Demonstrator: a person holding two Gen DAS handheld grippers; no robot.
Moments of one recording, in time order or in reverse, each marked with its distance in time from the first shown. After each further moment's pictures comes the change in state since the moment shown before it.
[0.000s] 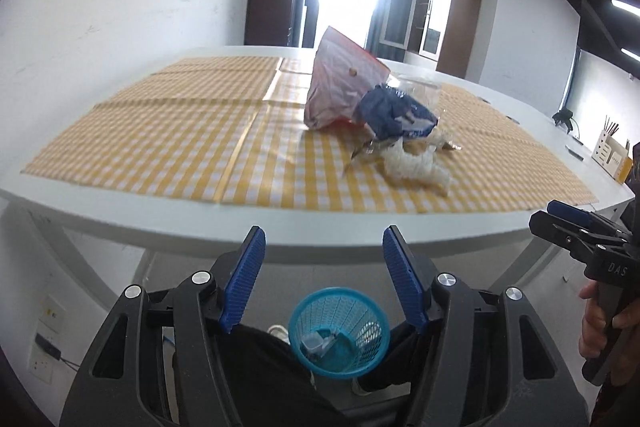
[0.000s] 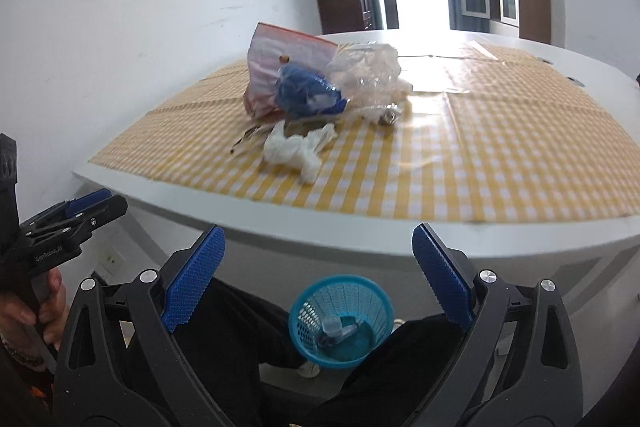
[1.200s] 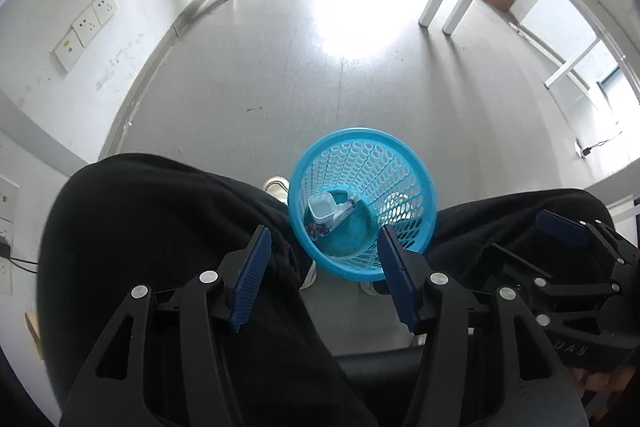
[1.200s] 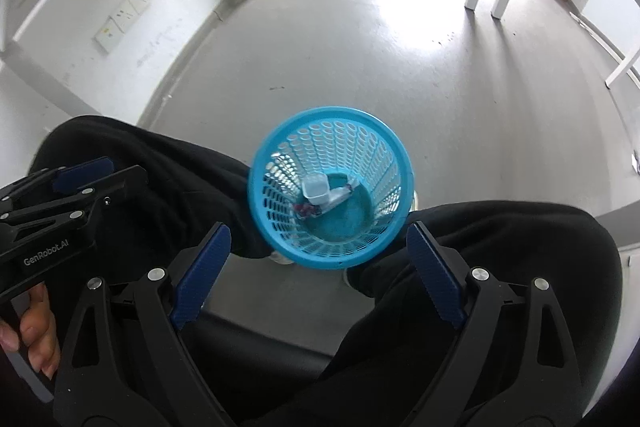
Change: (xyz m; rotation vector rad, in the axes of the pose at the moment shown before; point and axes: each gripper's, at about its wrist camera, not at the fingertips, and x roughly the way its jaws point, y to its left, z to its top) left arm 0.188 0.023 -0.160 -0.143 0.570 0.091; right arm 0.213 -0.006 -0.172 -0.021 0.589 -0.039
